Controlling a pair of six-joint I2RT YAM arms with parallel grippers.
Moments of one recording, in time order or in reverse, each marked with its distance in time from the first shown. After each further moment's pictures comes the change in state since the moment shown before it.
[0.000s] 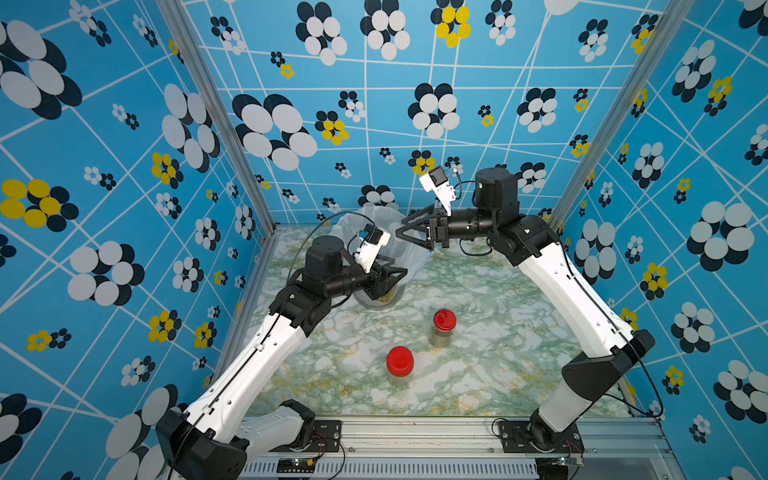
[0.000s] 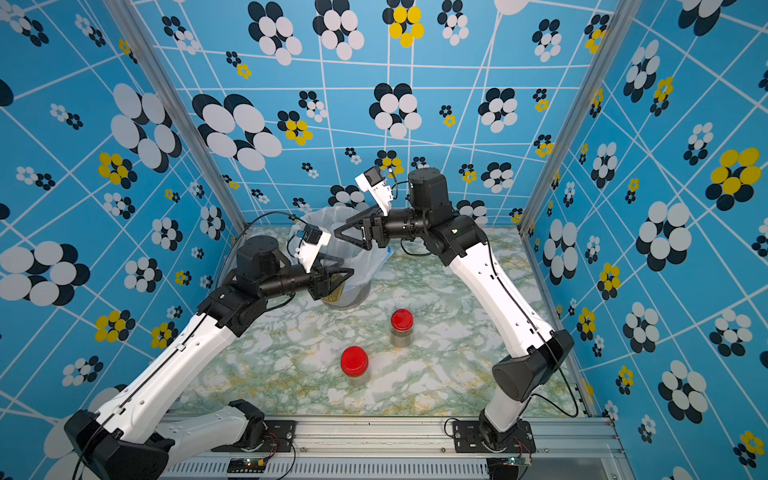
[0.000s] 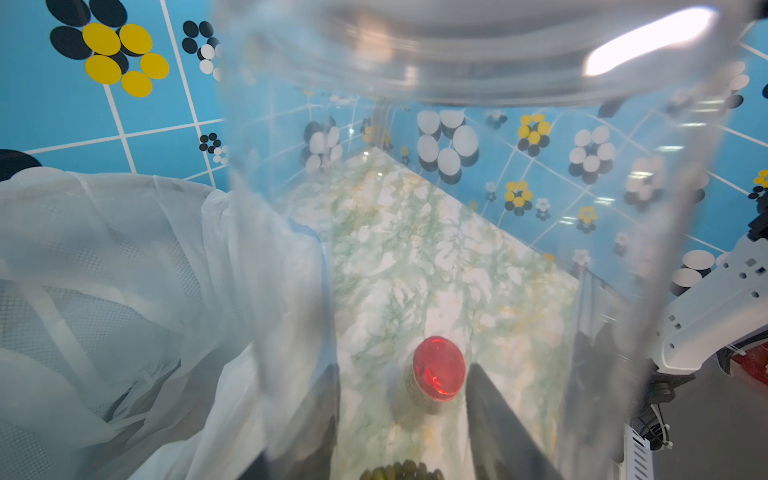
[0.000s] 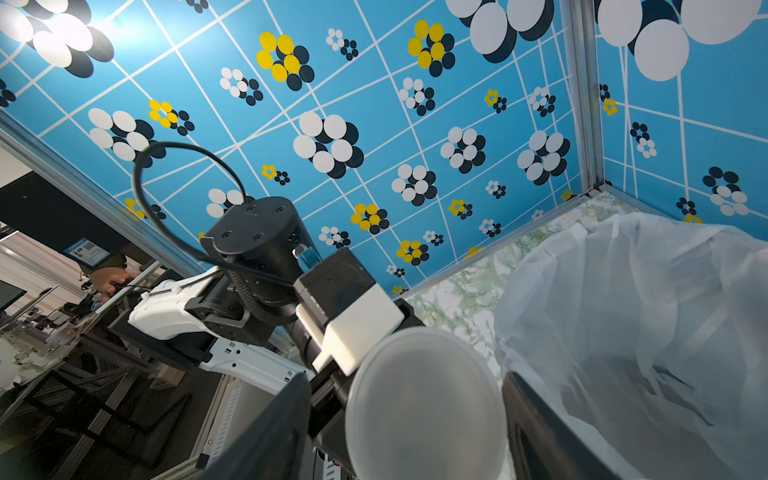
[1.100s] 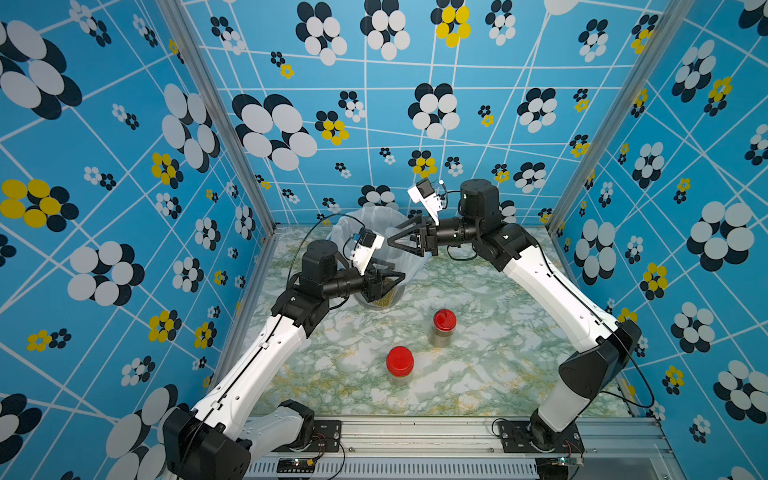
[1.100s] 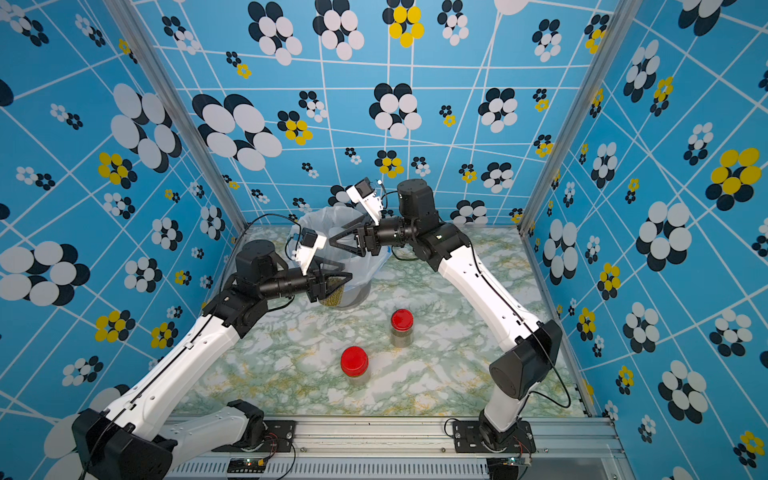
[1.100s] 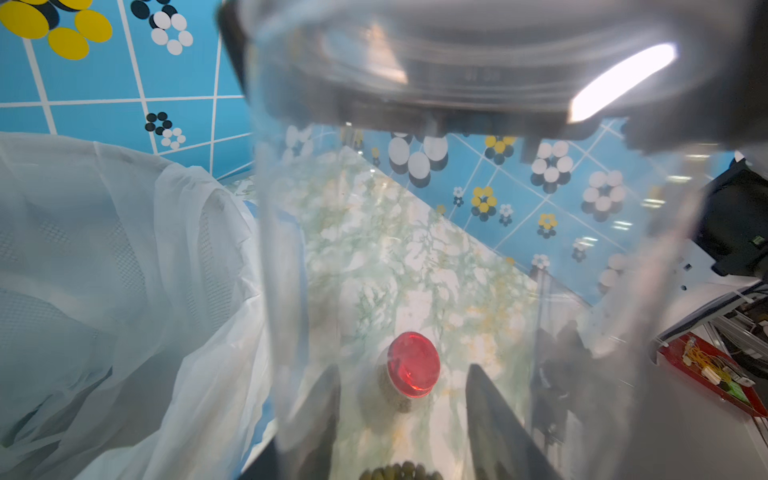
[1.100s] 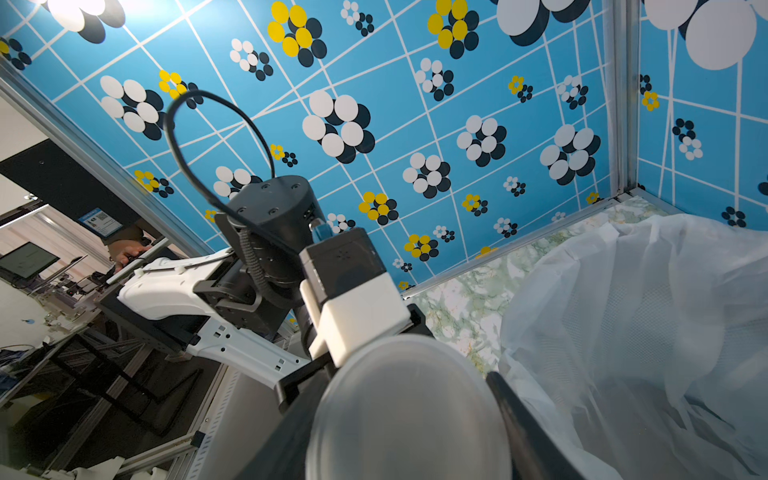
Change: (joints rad) left arm 0.084 -0.005 -0.109 0.151 0.211 -0.105; right arm 0.011 -0.002 -0.167 0.203 -0.085 -0.028
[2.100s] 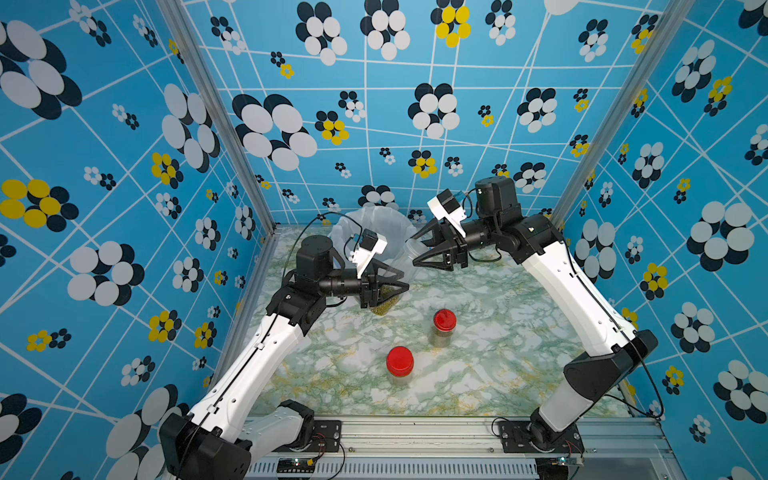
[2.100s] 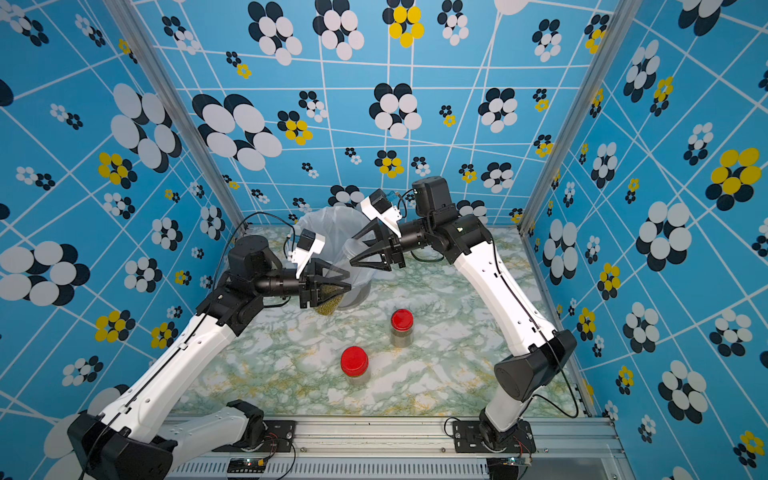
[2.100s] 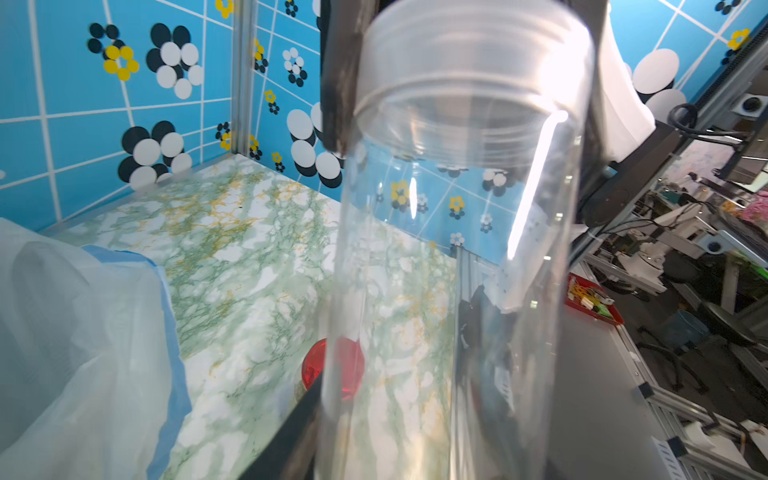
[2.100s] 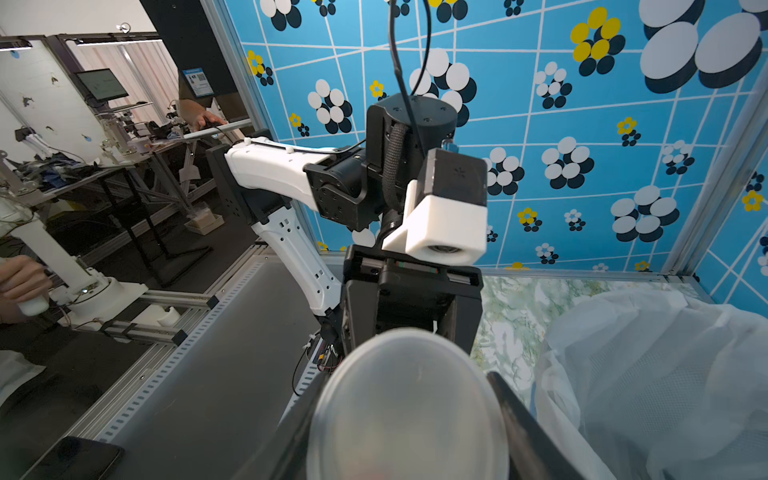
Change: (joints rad) left arm 0.006 -0.008 0.060 -0.047 0.227 0.037; right arm -0.058 -0.031 0.113 -0.388 -0.219 -0.526
